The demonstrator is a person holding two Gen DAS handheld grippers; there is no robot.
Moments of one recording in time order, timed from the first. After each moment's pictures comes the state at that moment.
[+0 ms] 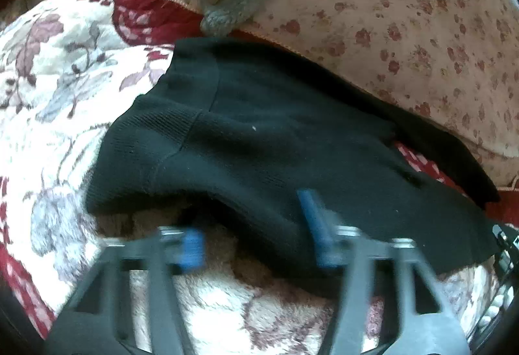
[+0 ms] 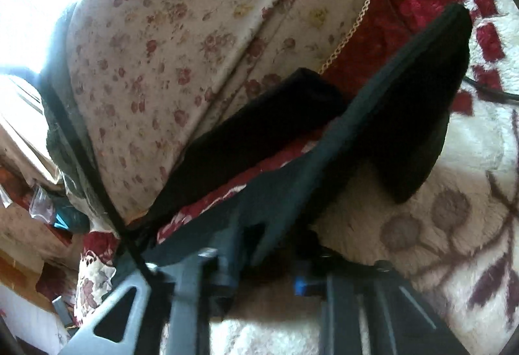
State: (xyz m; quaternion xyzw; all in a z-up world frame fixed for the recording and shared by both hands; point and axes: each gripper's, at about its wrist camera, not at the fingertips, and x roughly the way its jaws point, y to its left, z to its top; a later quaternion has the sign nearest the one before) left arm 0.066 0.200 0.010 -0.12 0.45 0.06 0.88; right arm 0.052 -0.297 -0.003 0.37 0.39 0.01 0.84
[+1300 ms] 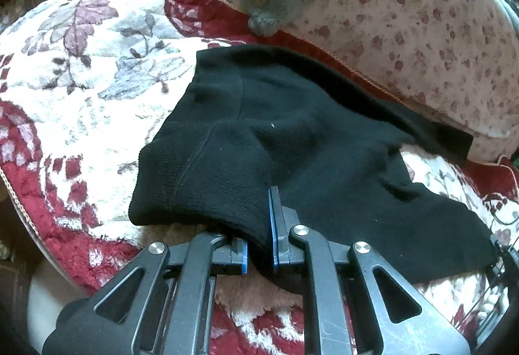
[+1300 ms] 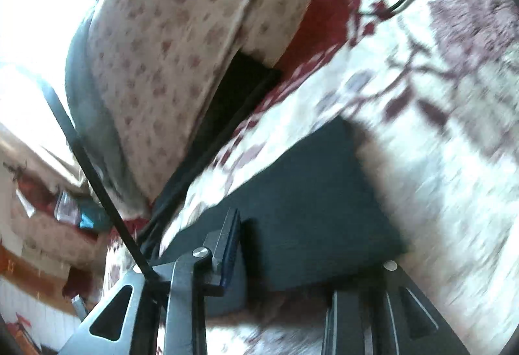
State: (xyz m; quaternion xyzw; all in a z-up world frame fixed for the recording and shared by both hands) left arm -0.013 0.281 0.041 -0.13 0.47 0.04 0.87; right arm -0.066 -0.294 0.000 0.44 0.37 0.03 0.82
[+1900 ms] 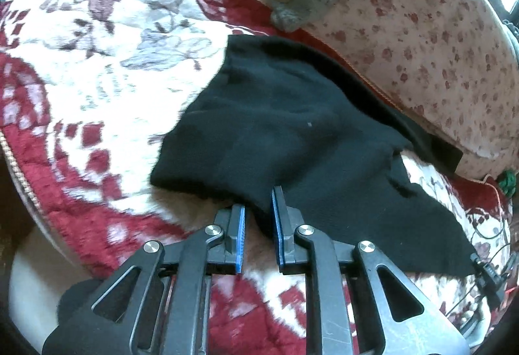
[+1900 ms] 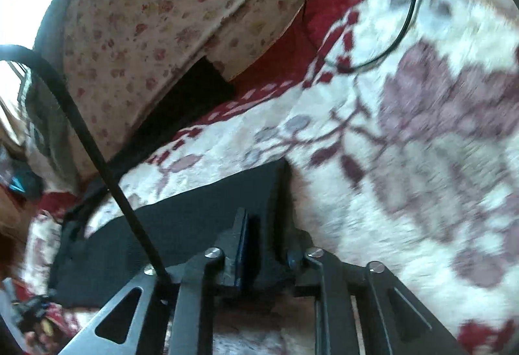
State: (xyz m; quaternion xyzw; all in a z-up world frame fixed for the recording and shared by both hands) left arm -0.037 0.321 0.044 -0.18 0.48 0.04 0.85; right arm -0.073 -0.306 0.031 0.25 0.43 -0.08 0.86
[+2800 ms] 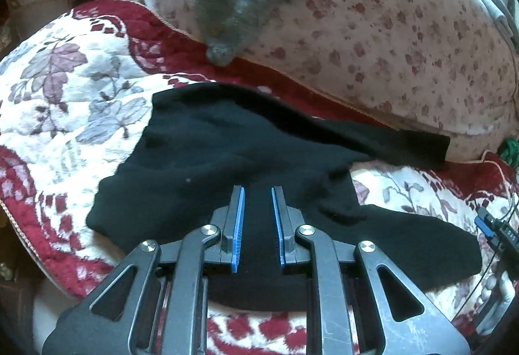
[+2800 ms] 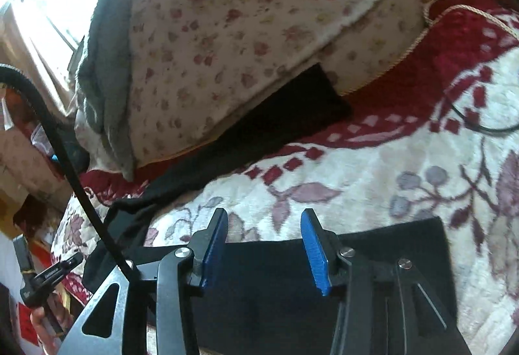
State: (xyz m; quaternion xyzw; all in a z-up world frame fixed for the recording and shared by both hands) left arm 0.006 0.230 0.084 -0.09 0.45 0.01 0.89; right arm -0.002 -0.234 0.065 0.25 0.41 0.07 0.87
